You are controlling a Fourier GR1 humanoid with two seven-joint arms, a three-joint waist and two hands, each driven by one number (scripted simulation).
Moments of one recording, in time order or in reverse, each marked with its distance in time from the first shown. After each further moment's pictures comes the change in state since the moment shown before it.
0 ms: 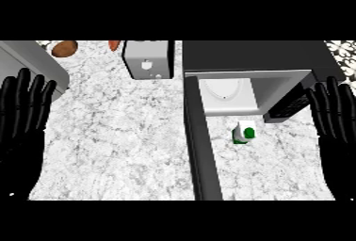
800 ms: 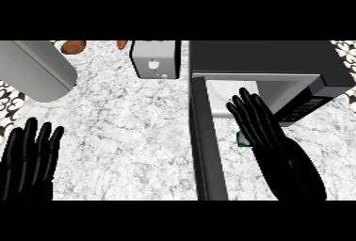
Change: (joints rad) left arm 0.337 -0.084 -0.230 -0.192 -0.065 0.142 0.050; right arm -0.059 0.088 0.264 0.039 -0.149 0.082 0.104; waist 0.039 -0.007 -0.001
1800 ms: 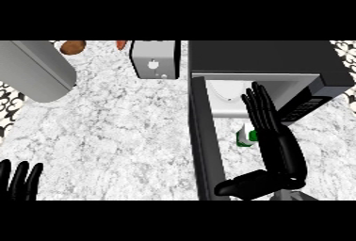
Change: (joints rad) left arm 0.301 0.044 -0.001 -0.085 0.098 -0.089 -0.182; right arm 0.005 -0.007 -0.091 0.240 0.102 -0.111 -0.170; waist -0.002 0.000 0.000
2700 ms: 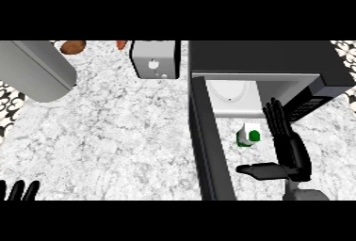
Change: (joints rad) left arm 0.140 0.003 -0.019 -0.009 -0.003 -0.054 -0.119; right arm 0.017 -0.077 -0.192 0.401 -0.018 0.091 -0.313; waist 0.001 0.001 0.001
